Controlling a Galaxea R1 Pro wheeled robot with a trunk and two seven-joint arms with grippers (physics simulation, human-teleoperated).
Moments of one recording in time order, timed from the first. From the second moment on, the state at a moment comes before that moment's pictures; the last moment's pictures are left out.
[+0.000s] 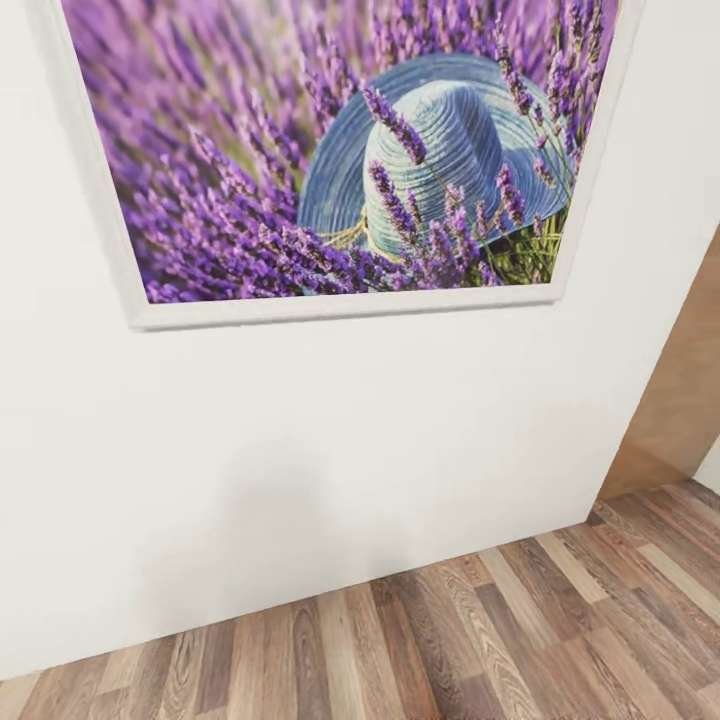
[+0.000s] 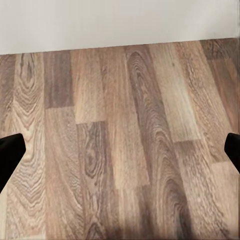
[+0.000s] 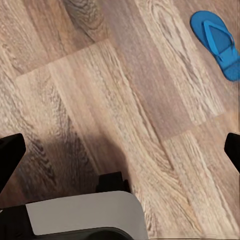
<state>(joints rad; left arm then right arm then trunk) 0.00 -0.02 0.04 -0.57 0.07 -0.31 0.01 -0.01 -0.04 -0.14 -0.40 -0.05 -0.14 0.00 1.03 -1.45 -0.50</state>
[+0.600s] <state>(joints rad) 0.00 -0.02 0.04 -0.57 0.07 -0.31 0.01 -0.01 -0.04 -0.14 -0.40 -0.05 -0.14 0.00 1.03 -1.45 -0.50</state>
